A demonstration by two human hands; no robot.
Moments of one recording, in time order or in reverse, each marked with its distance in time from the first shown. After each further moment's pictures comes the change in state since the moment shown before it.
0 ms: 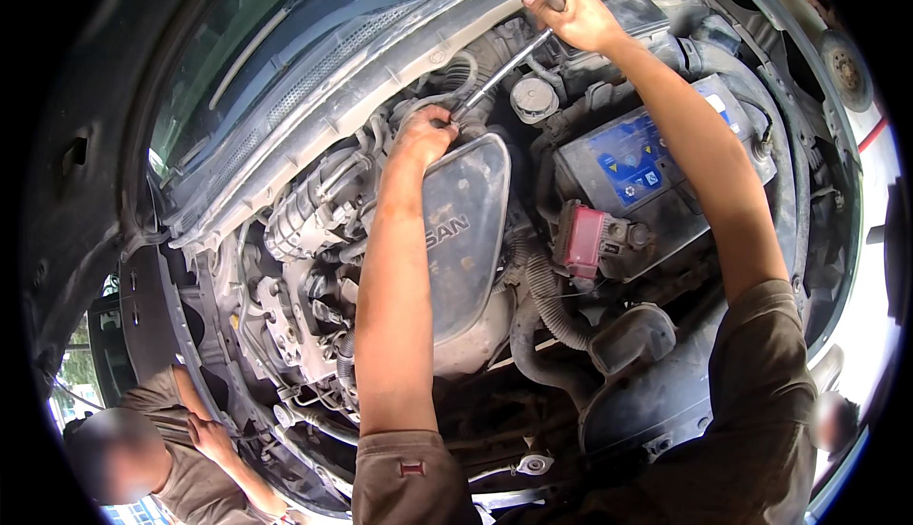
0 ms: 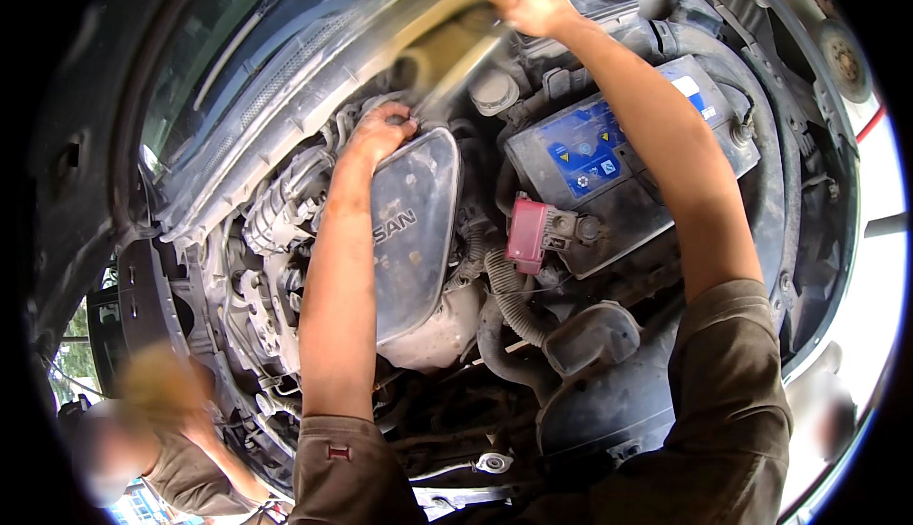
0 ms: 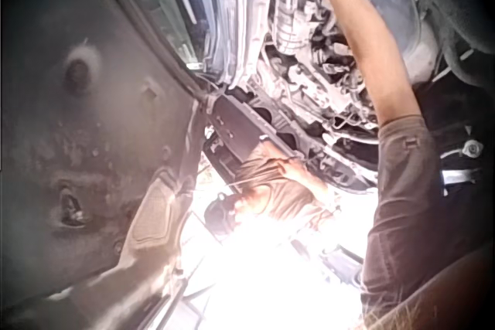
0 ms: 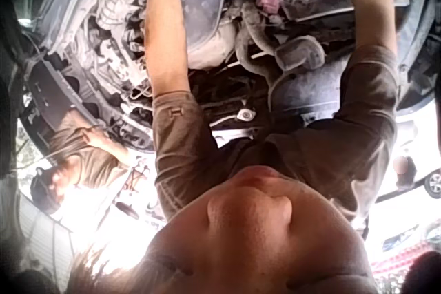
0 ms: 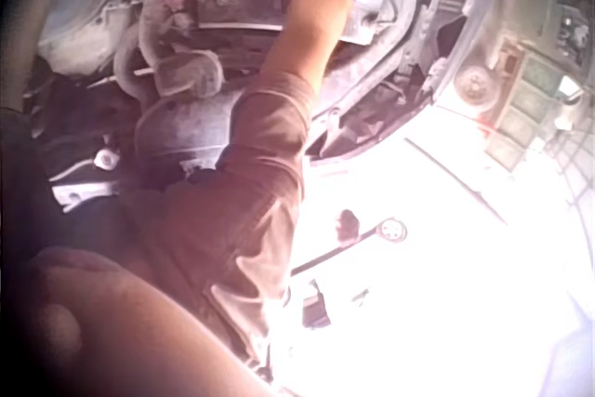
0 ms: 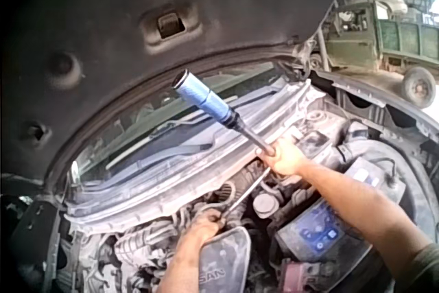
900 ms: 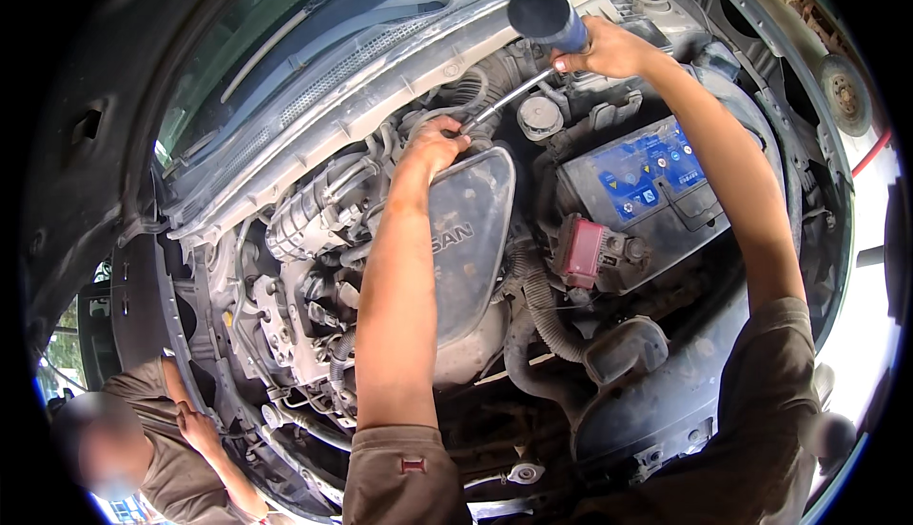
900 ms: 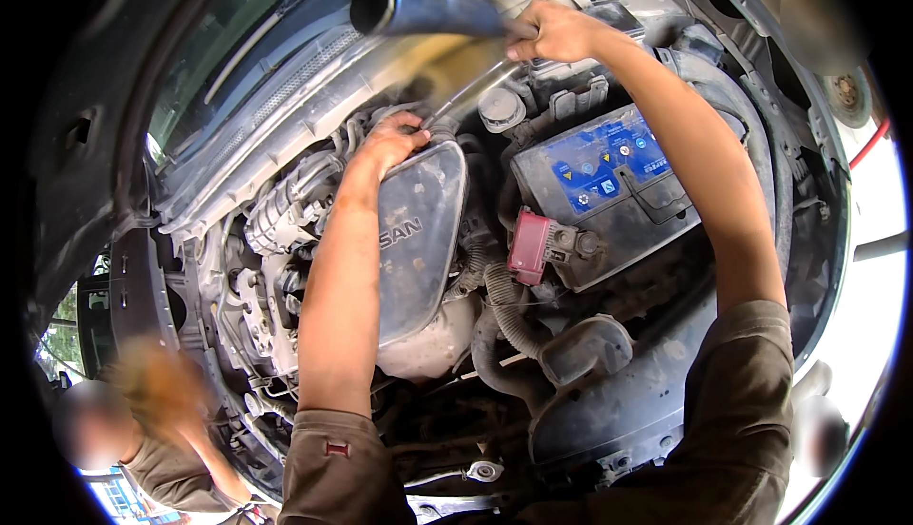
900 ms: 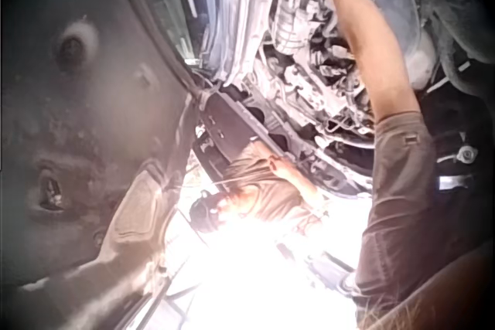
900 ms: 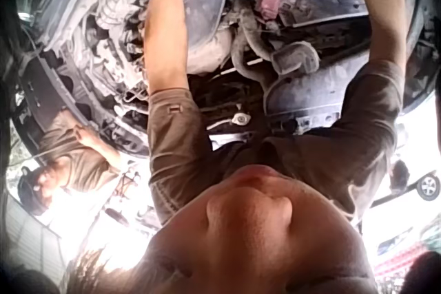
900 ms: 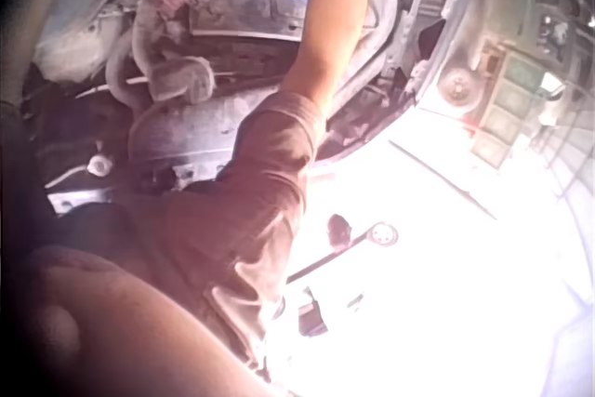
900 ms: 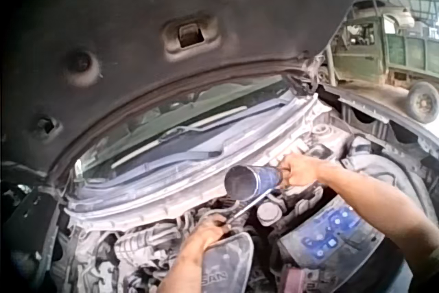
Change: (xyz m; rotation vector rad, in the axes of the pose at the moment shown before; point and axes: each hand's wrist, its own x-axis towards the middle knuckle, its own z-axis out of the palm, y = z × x) left_hand 0.019 -0.029 0.012 -0.175 -0.065 -0.074; right_hand -0.012 -0.018 -0.043 0.198 -0.358 -0.096
